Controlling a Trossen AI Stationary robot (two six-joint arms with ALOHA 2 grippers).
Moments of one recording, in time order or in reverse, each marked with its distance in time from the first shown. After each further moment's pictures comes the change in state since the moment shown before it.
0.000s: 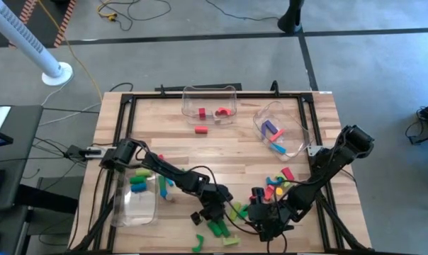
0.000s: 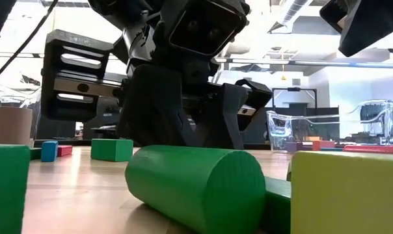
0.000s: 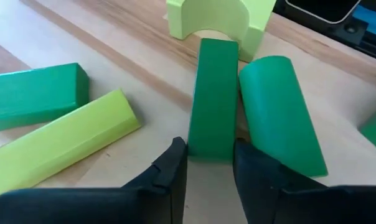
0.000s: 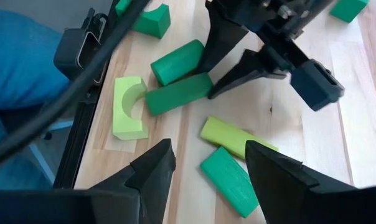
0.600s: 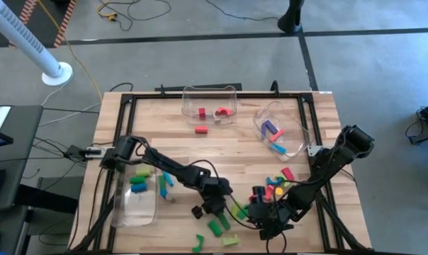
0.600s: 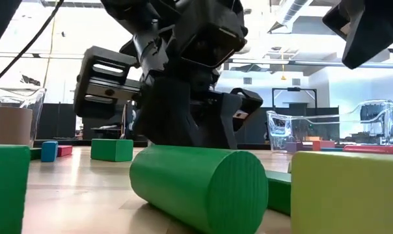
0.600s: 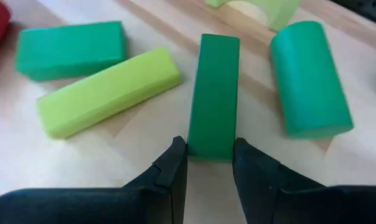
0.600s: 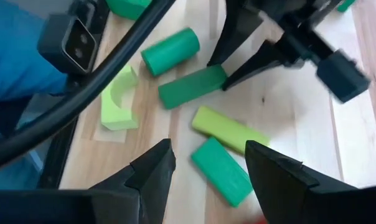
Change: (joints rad) left arm 0.068 -0.013 0.002 -0.108 -0.011 0.030; right arm 0.000 -0.001 0.000 -0.054 0.000 0.025
